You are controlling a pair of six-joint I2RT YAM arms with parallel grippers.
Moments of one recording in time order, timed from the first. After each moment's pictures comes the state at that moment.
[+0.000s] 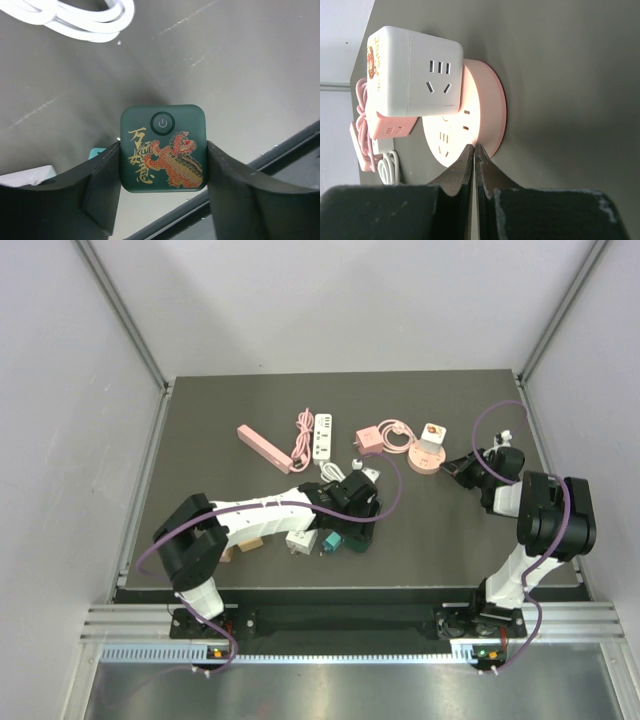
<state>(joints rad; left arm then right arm) -1.01 1.71 1.16 -0.44 -0.05 -0.56 -0.19 1.74 0.60 0.62 -0.51 0.74</state>
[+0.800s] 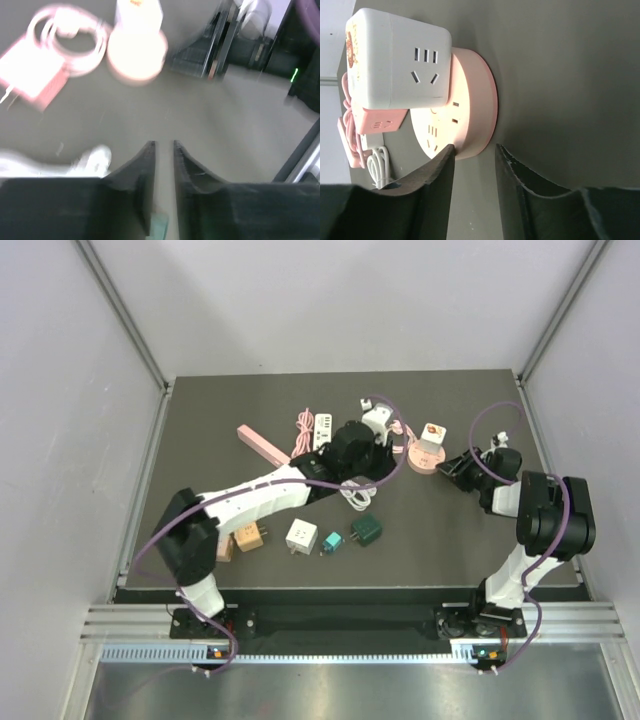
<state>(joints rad) -0.92 1.70 1.35 -0.10 -0.05 -0.40 -0.18 1.74 0.60 0.59 -0.49 0.71</state>
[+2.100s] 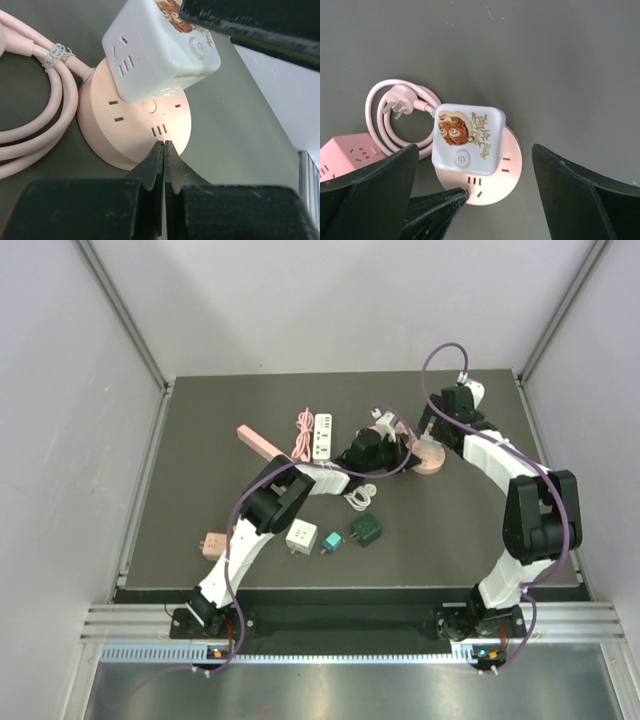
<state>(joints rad) -0.77 2.46 1.65 0.63 0.33 -0.67 0.18 1.69 1.20 -0.22 0.27 0.46</state>
